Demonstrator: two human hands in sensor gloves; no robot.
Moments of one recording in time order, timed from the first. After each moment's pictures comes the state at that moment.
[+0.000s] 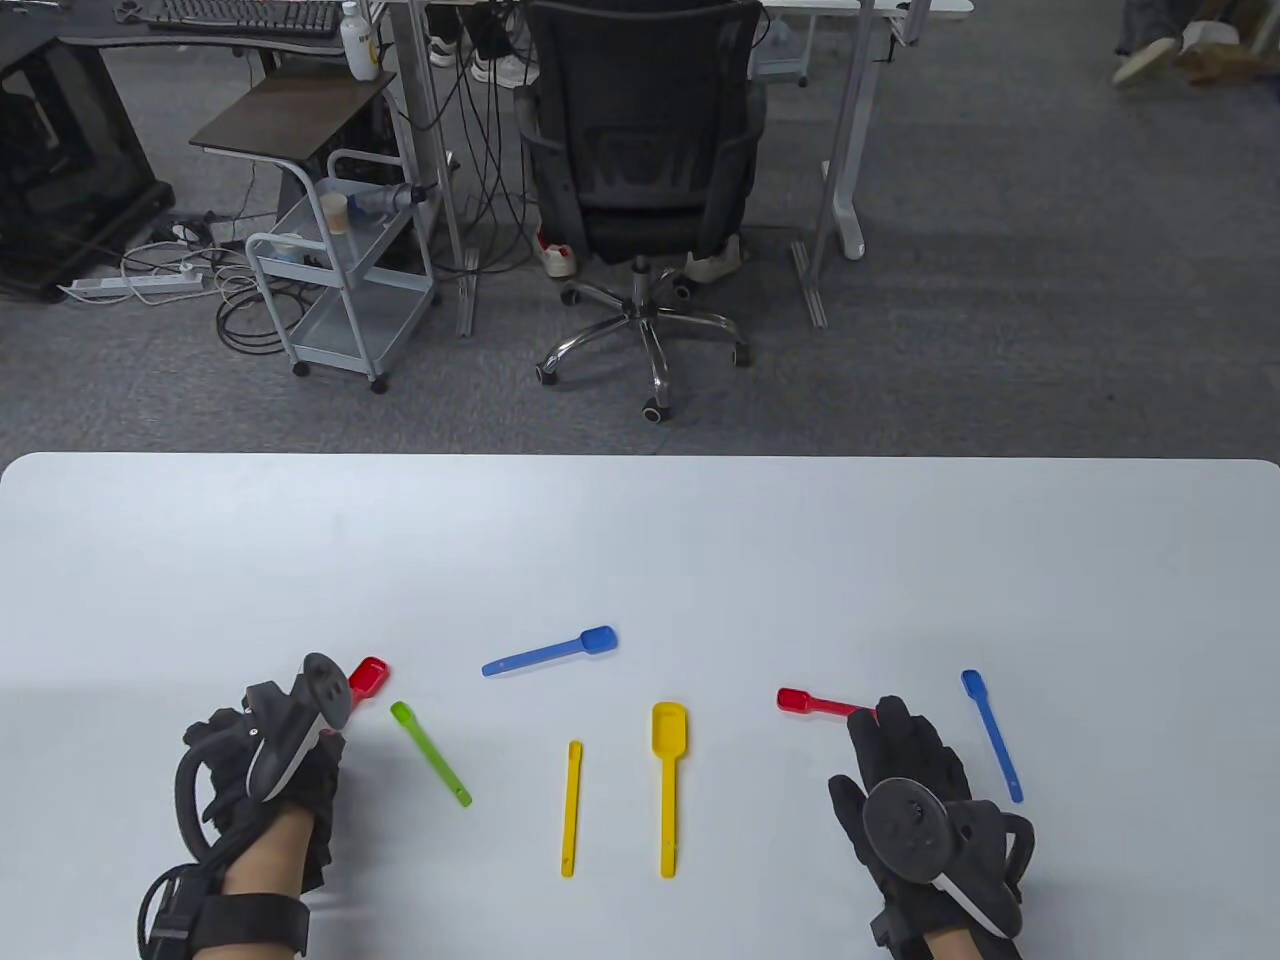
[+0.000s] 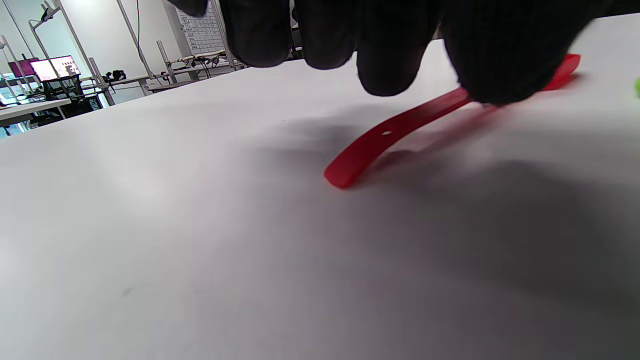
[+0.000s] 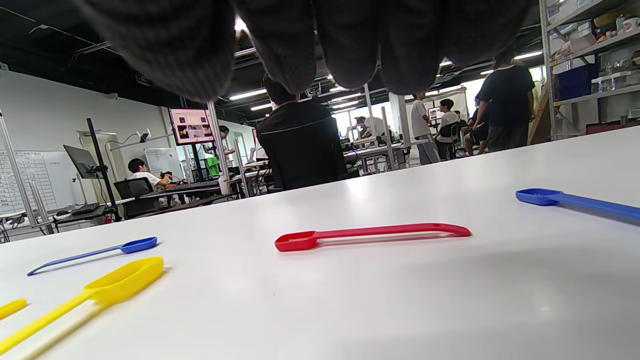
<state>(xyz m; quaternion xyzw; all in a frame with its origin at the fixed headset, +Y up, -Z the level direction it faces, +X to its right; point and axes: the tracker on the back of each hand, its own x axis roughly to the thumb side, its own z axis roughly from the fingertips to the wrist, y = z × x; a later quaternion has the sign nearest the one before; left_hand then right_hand) -0.324 -0.734 -0.352 -0.08 0.25 -0.06 0.96 0.206 -0.698 -0.270 0.03 -0.11 0.99 0.10</state>
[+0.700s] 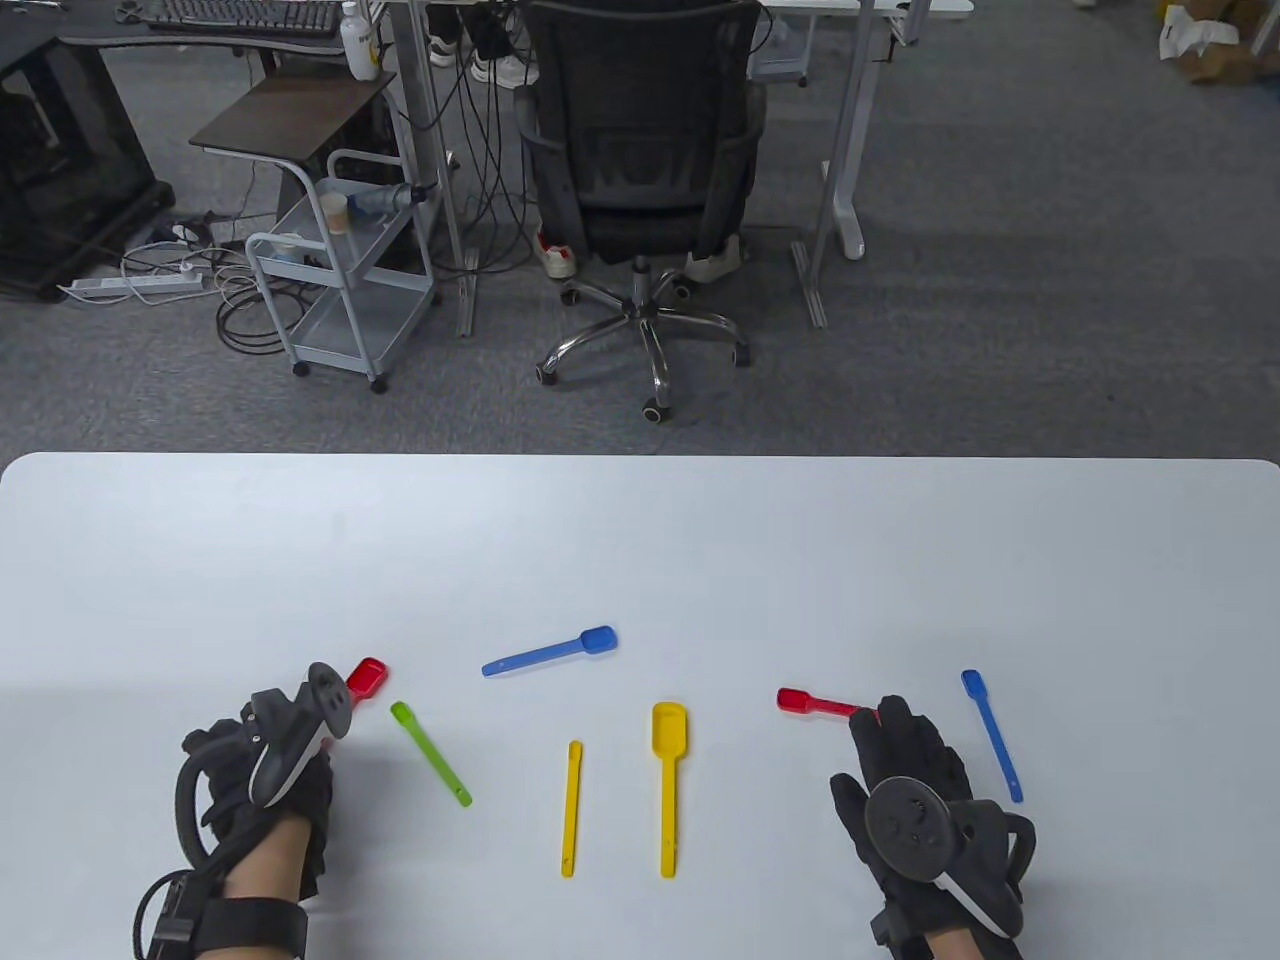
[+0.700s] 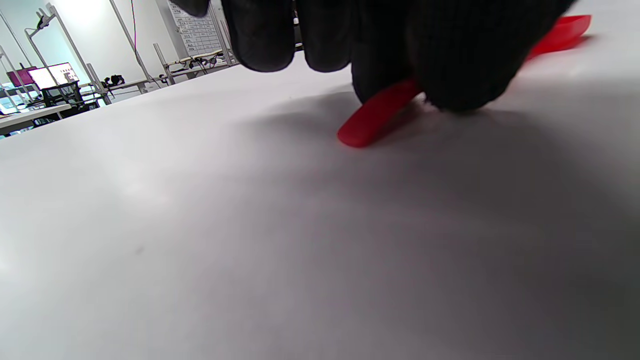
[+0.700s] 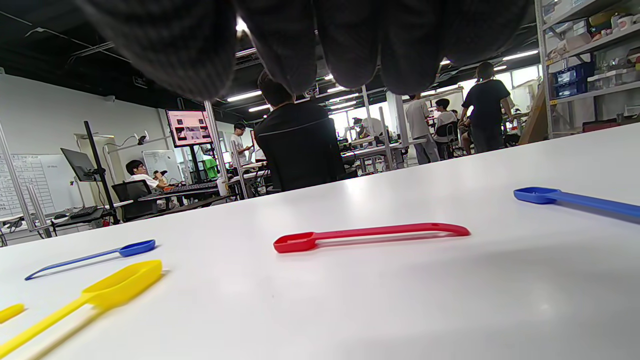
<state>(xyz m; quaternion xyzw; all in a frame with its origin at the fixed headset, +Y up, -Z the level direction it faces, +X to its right) -0.327 -0.746 -0.353 -0.09 0.25 -0.08 0.96 0.207 -0.698 -0.270 0.03 -0.11 0.99 0.11</state>
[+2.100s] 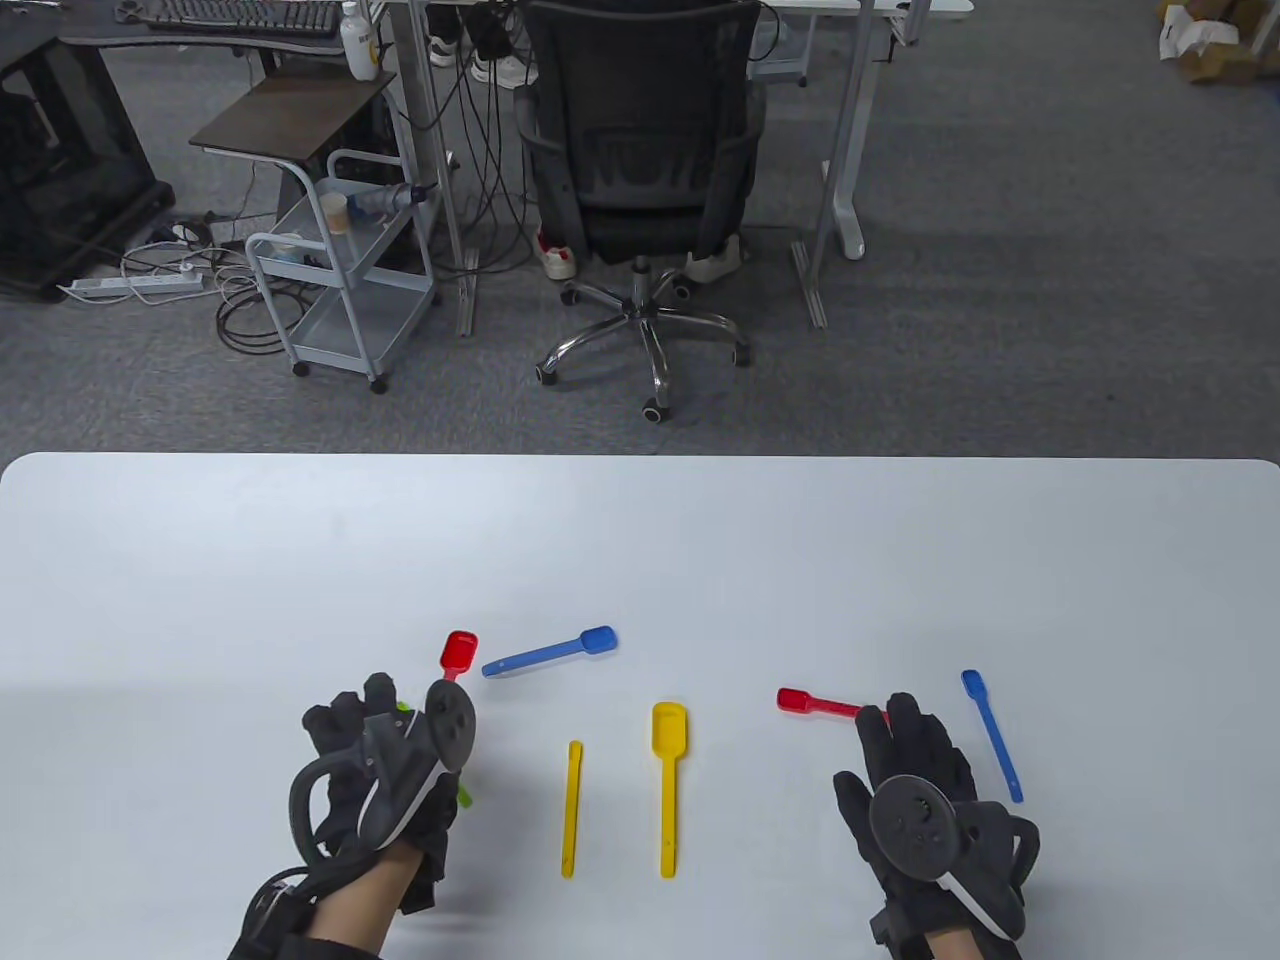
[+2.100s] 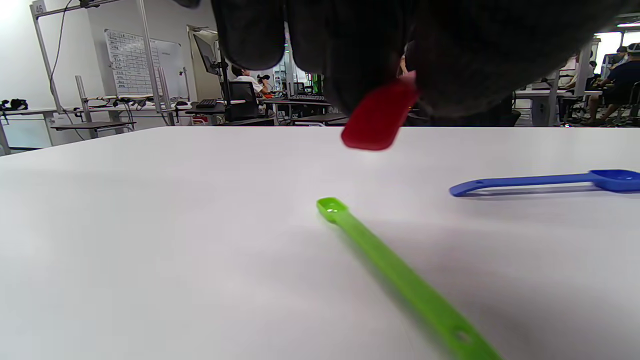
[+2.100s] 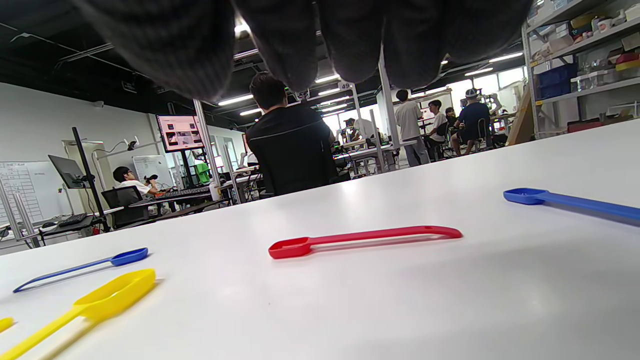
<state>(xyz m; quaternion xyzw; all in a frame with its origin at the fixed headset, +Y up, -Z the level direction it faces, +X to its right) -0.202 -0.689 -0.316 0.03 0.15 -0.02 0.99 0.209 -0.696 -0.269 0.01 -0.11 0.99 0.11</state>
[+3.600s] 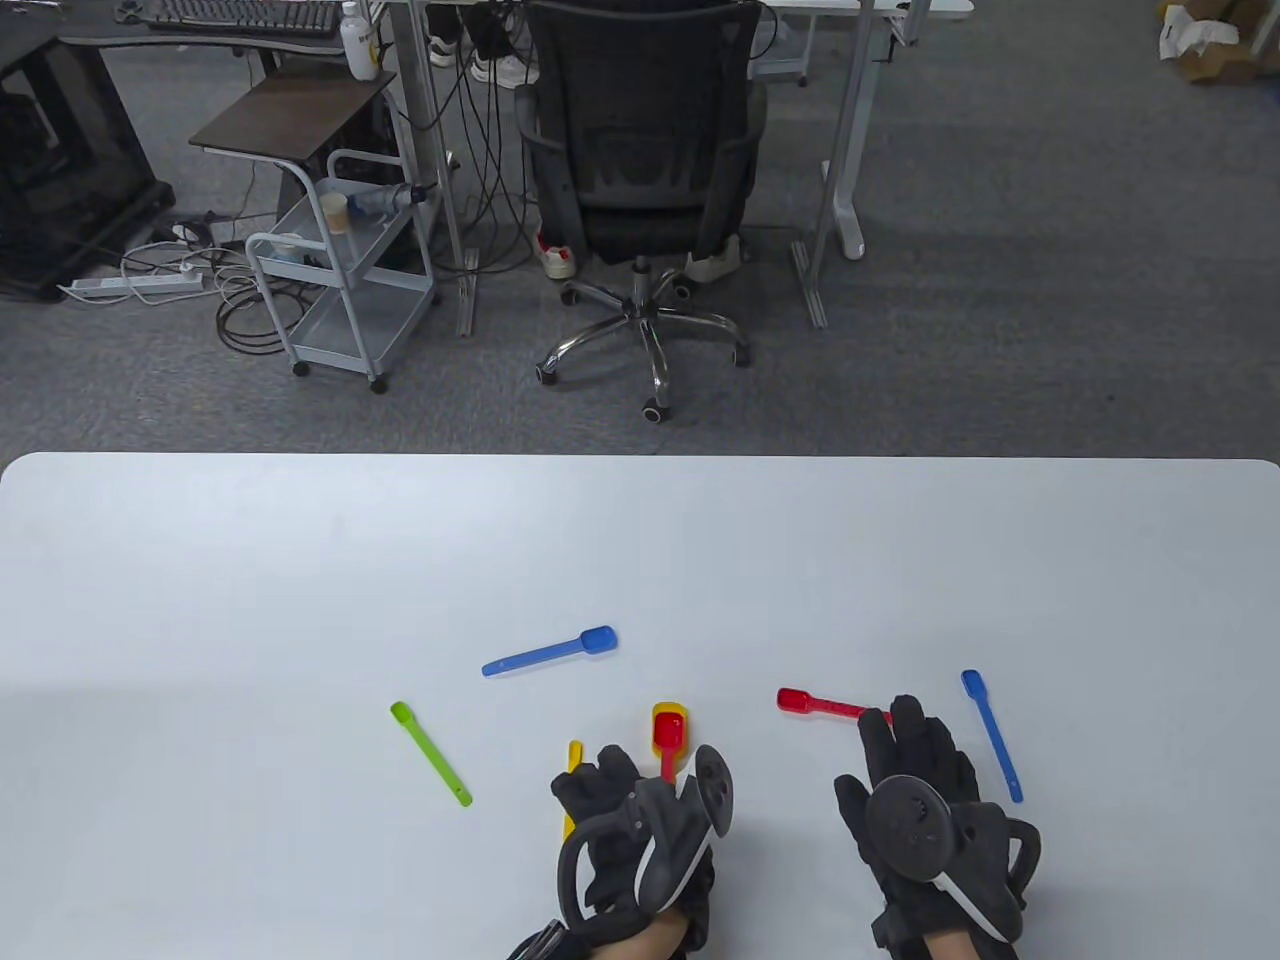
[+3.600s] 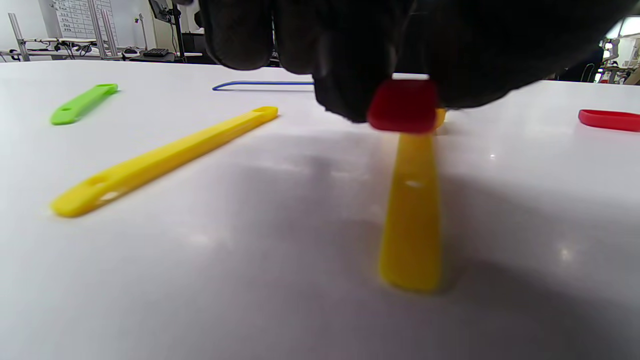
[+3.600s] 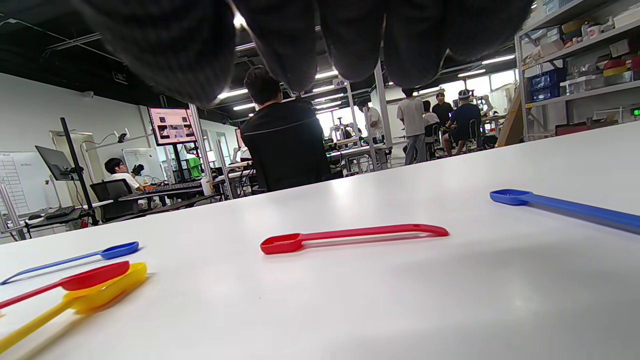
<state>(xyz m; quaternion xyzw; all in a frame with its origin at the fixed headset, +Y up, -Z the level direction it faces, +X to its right) -0.011 -0.736 -0.289 -0.03 0.12 0.02 0.99 0.207 -0.696 -0.268 0.00 -0.11 0.99 0.10</state>
